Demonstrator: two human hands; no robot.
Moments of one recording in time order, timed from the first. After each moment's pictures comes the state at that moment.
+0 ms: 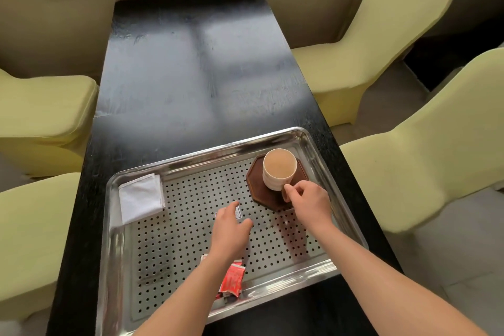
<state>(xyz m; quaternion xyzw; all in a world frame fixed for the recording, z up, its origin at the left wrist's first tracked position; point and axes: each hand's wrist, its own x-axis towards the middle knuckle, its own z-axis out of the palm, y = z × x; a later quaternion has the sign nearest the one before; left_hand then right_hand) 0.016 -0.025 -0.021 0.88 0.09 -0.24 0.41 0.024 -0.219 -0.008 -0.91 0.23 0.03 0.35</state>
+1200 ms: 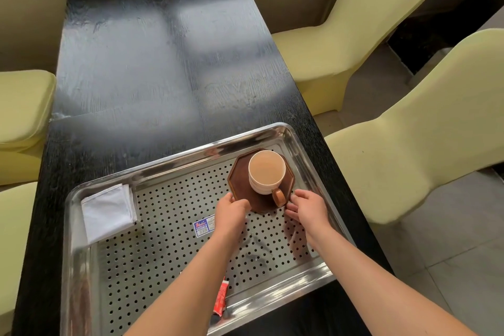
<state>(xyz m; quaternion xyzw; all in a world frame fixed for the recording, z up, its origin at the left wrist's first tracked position) 0.065 -0.087 -0.038 0.67 0.27 -0.31 0.62 0.026 -0.252 -0.045 -0.63 0.45 0.07 0.63</state>
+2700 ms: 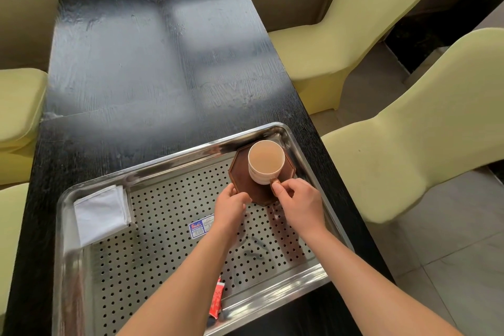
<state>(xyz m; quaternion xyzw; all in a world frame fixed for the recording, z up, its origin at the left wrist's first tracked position) 0.075 -0.092 -0.025 0.66 0.20 -0.29 0.66 0.032 -0.244 -0.013 -0.90 0.23 -0.02 0.36</state>
